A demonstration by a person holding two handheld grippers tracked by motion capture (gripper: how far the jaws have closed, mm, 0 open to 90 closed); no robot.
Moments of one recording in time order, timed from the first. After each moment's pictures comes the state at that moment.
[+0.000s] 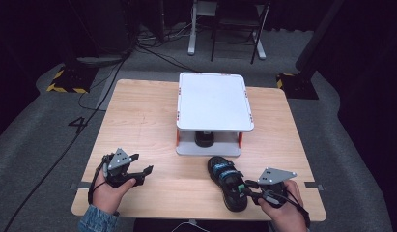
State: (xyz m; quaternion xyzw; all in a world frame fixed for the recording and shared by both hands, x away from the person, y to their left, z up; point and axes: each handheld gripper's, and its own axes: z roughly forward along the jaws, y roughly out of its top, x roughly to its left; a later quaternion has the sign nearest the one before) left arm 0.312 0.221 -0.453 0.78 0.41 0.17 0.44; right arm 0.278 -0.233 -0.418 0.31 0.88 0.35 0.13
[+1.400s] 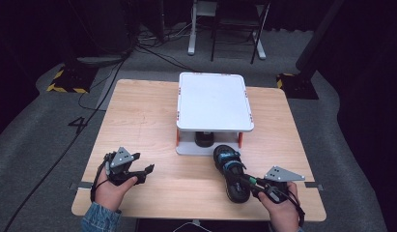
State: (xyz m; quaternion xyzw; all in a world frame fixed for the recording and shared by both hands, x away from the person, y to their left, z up) left arm 0.318 0.219 -0.457 0.78 0.41 0.17 0.43; right arm 0.285 -0.242 -0.441 0.38 0.79 0.46 0.14
